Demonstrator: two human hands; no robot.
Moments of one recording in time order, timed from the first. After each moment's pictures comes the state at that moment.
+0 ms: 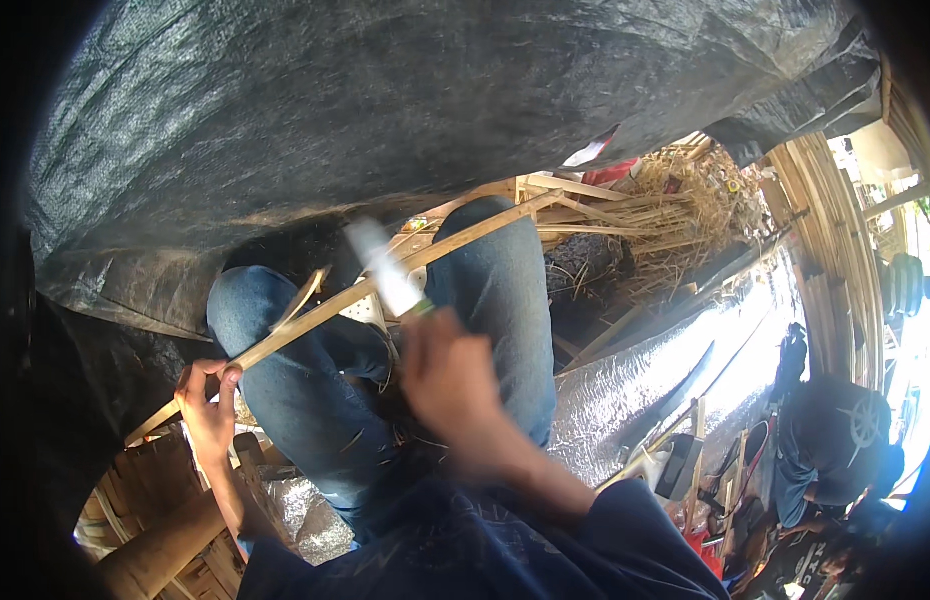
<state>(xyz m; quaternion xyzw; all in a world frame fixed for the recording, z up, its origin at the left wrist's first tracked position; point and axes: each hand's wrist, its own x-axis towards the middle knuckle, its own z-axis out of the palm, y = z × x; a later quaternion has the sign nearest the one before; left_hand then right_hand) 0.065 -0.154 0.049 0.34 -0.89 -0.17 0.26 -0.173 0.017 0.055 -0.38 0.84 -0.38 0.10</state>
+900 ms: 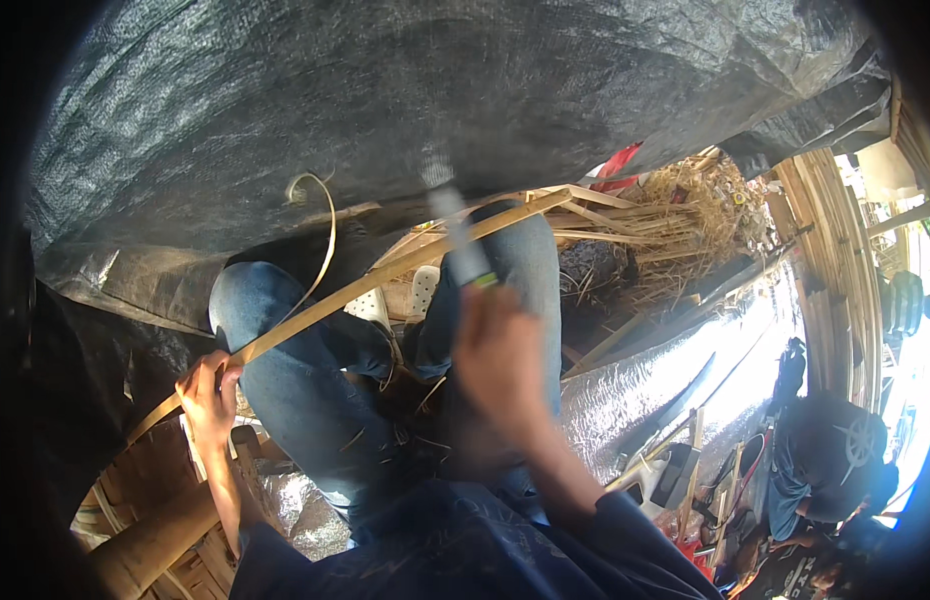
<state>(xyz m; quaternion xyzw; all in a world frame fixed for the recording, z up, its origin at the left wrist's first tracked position) 0.073 -0.163 0.041 0.27 -0.92 -0.08 0.26 -0.205 0.021 0.079 -0.31 0.88 -0.34 0.11</state>
